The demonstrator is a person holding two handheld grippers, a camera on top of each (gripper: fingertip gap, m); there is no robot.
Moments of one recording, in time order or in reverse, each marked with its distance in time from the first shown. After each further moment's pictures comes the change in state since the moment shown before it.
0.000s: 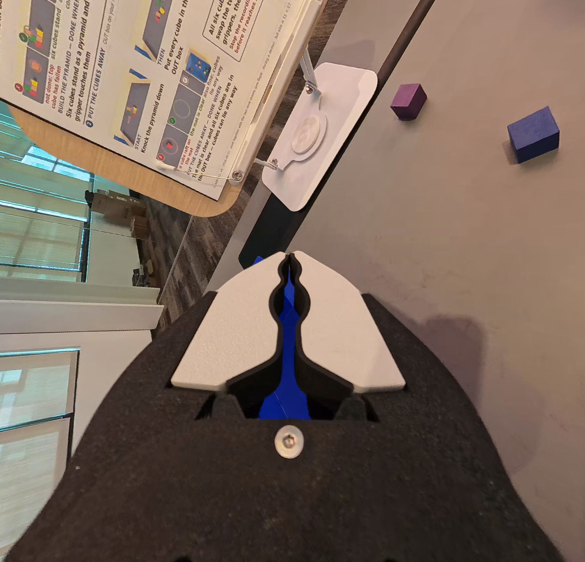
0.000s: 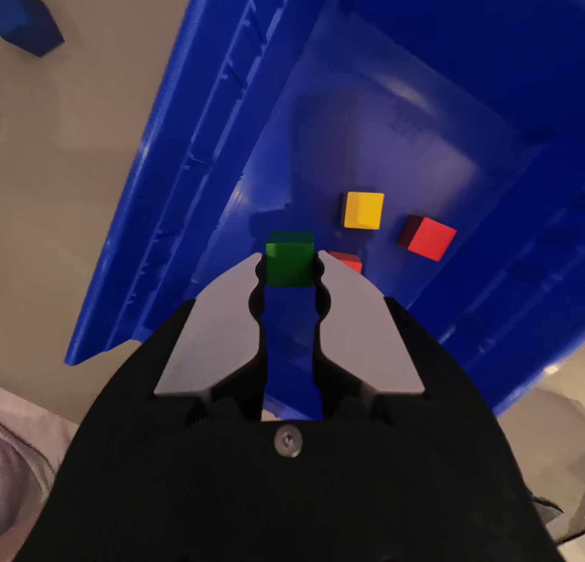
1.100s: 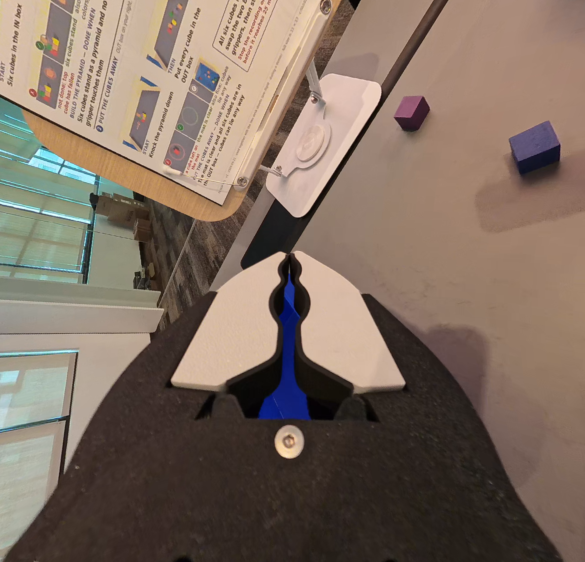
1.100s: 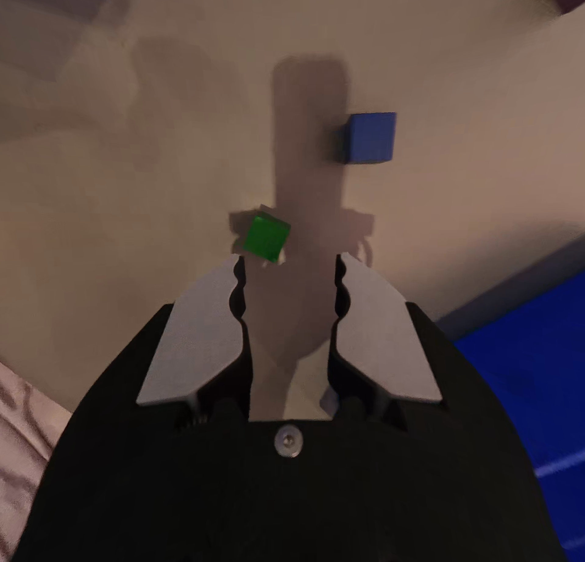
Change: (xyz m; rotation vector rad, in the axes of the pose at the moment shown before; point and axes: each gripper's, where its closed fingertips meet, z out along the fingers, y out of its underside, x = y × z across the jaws) left arm -0.003 -0.004 0.000 0.024 -0.014 -0.015; right arm -0.212 -0.059 0.061 -0.049 -0.052 -0.353
